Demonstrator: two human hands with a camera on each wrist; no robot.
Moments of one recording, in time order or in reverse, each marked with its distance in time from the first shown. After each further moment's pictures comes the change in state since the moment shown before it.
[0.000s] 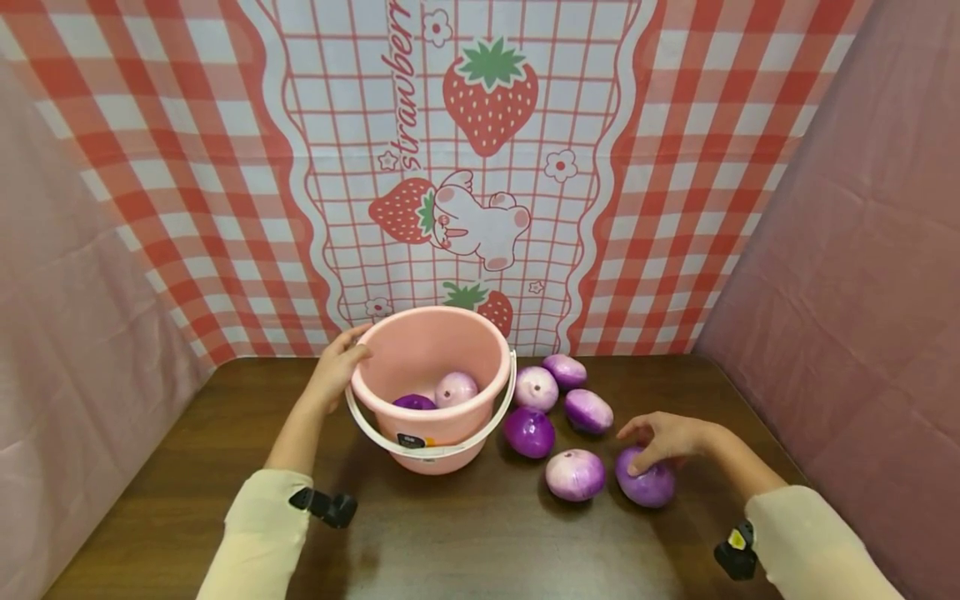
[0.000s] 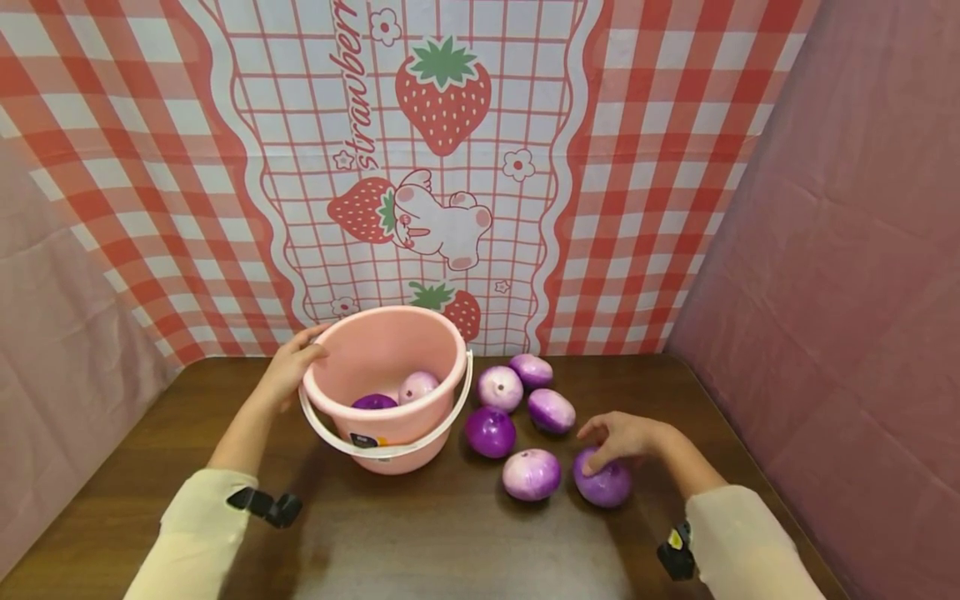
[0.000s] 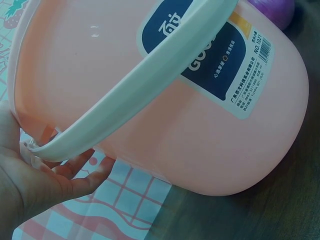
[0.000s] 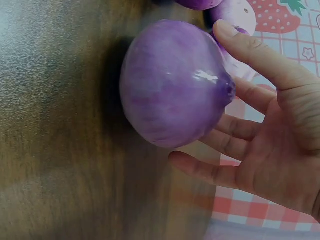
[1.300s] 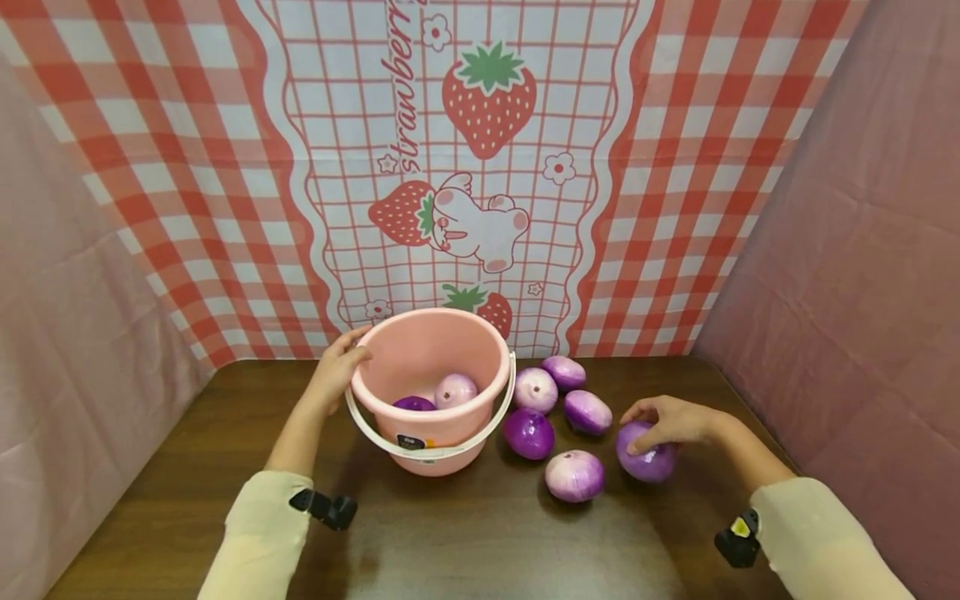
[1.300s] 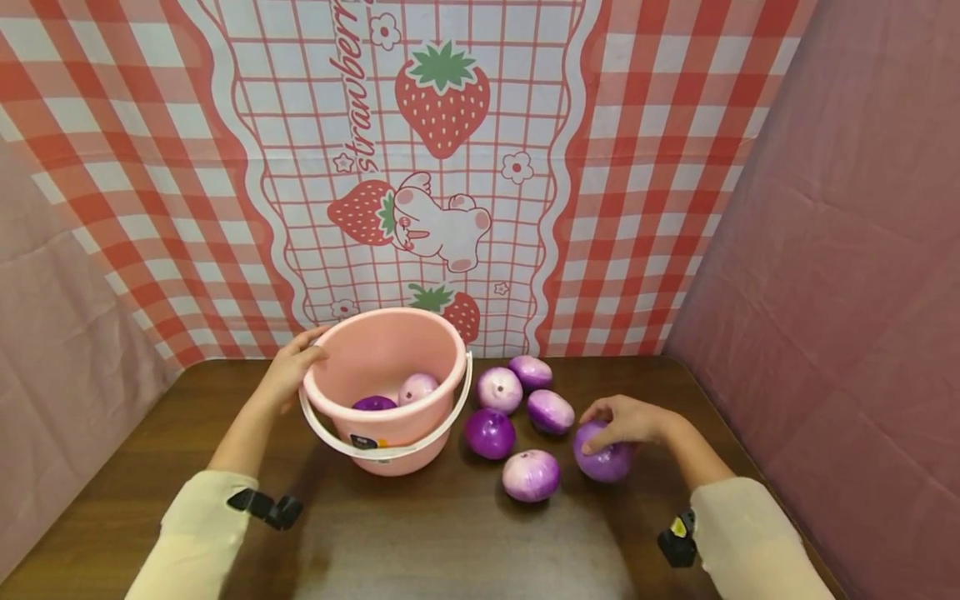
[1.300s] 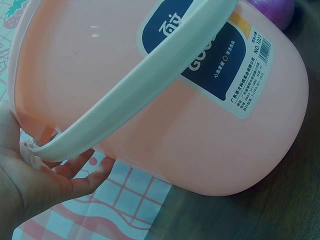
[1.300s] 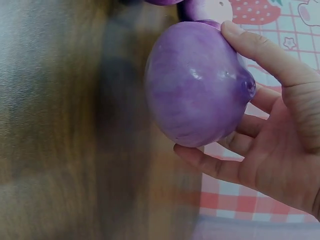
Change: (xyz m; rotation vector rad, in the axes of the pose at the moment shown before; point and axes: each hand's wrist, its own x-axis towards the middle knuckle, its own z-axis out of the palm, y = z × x) left_hand 0.002 -0.001 0.000 0.003 0.000 0.001; right_hand -0.004 -0.004 -0.016 0.047 0.077 -0.099
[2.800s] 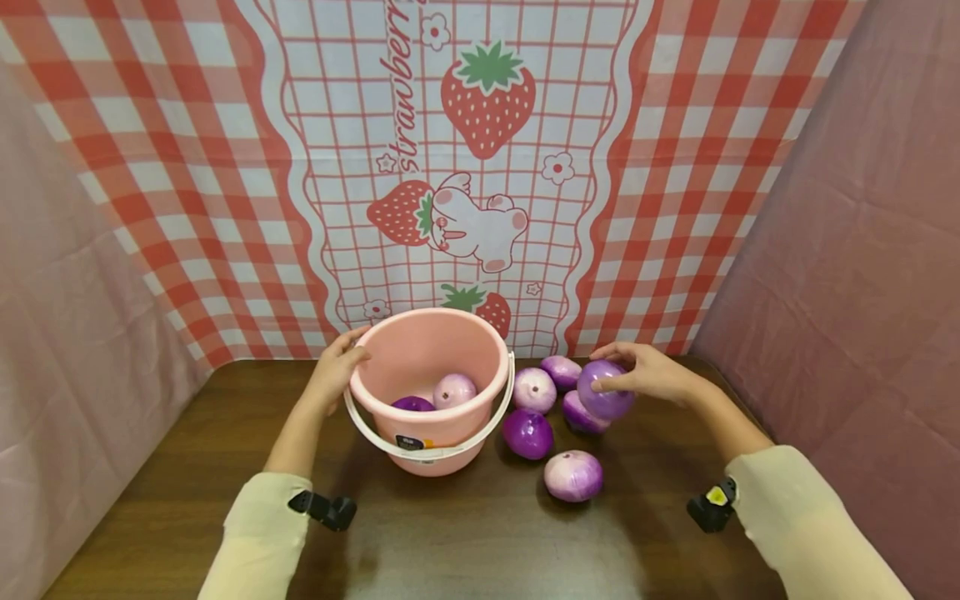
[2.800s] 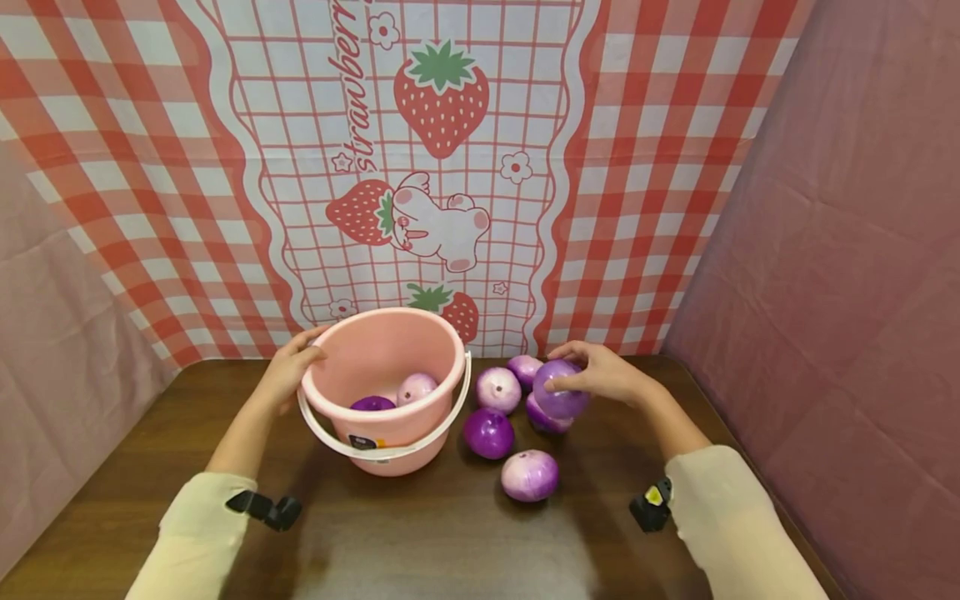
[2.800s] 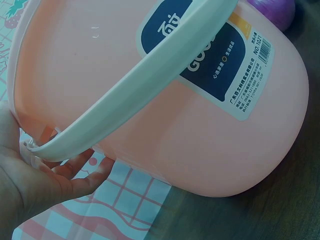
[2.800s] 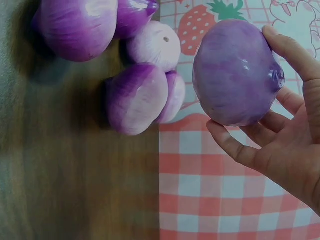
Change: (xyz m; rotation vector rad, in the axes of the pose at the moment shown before) left_hand 0.000 -0.001 0.000 0.005 0.012 -0.003; right_hand 0.019 -0.060 -0.020 -0.037 0.260 -0.194
